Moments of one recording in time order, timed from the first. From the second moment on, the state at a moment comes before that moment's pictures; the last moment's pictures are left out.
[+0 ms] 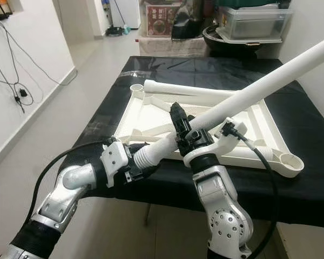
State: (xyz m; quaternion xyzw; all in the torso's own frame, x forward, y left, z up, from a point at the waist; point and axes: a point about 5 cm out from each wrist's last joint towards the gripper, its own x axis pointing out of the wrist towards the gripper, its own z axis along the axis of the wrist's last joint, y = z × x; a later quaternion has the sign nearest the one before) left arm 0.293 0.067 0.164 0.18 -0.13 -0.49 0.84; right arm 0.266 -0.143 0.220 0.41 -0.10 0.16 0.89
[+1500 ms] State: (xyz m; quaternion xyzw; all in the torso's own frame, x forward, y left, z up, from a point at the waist) left arm 0.296 0.076 0.147 0.09 -0.06 -0.40 0.91; right arm 0.276 -0.191 0.232 0.18 -0.16 0.00 0.97
